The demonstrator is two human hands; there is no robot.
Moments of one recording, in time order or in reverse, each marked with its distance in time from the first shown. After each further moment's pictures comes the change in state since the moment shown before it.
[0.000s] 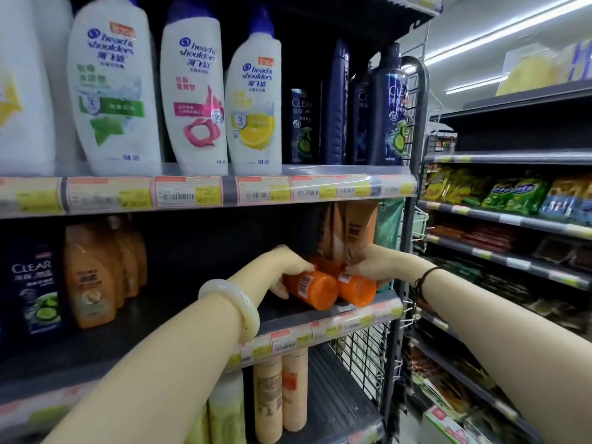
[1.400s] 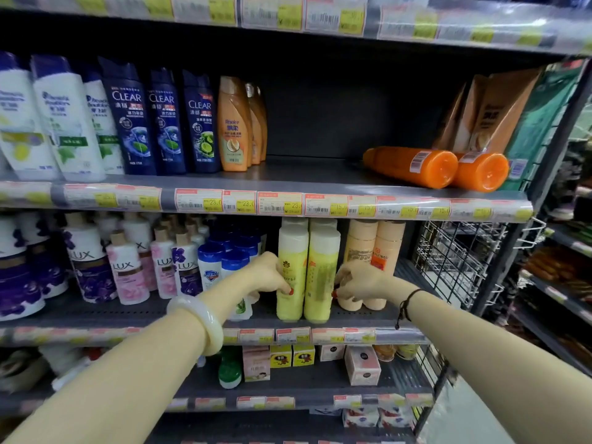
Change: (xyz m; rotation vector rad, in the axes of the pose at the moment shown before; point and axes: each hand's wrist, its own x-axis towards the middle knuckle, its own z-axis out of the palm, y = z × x) left_hand -0.081 -0.292 0.008 0.249 0.120 -0.107; right_hand -0.036 -0.027 0.278 0.014 -0.356 -0.306
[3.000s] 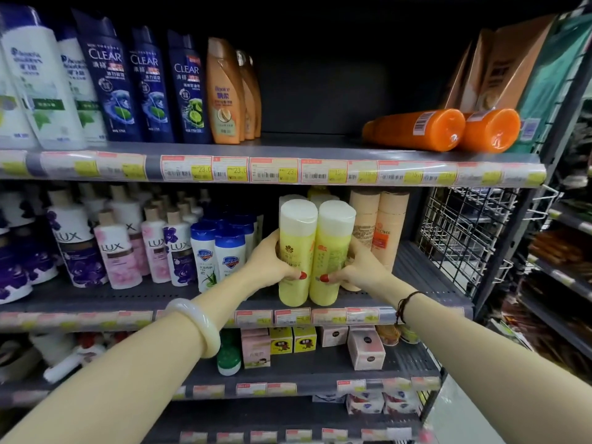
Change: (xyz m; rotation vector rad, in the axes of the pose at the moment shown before) left_hand 0.002 -0.016 0.041 -0.405 0.220 0.180; right_hand 0.006 0.027 0.047 0.678 0.227 -0.207
